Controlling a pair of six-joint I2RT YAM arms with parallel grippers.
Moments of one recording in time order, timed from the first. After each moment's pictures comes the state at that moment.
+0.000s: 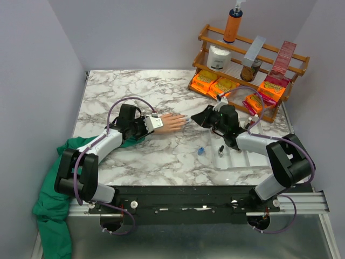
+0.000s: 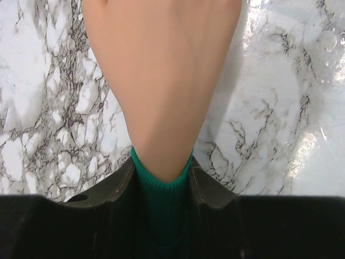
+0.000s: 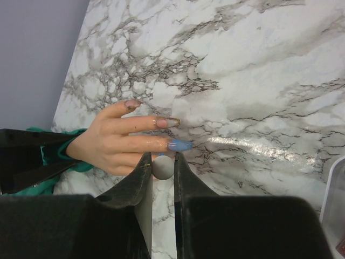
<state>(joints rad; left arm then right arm) -0.27 1.42 0.78 -0.20 0.44 0.88 0.46 1.57 0.70 0.58 -0.20 0.66</state>
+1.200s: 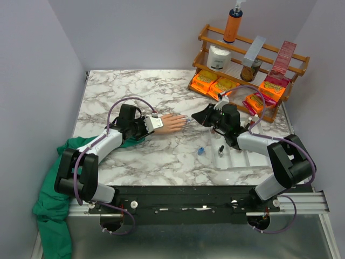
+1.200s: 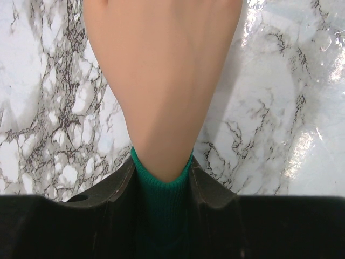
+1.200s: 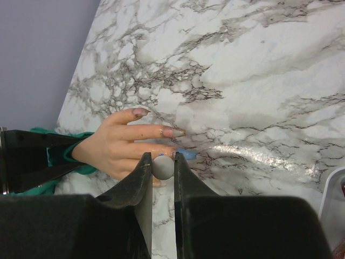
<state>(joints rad) -0.27 1.42 0.78 -0.20 0.45 0.88 0.45 1.56 0.70 0.61 -0.22 0.64</state>
